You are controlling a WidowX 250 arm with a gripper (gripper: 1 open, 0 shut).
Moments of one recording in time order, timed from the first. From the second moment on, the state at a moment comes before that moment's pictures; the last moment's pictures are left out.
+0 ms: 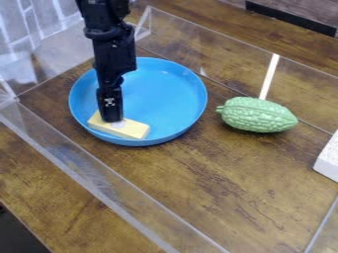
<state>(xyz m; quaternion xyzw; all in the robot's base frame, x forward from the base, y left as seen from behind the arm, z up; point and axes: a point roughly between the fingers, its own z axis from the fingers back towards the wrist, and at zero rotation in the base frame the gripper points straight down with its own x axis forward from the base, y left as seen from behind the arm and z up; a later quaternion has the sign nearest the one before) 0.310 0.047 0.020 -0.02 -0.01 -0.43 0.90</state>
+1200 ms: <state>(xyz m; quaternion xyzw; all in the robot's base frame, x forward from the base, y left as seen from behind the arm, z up) 0.308 0.039 0.021 -0.02 -0.05 -0.39 0.92</state>
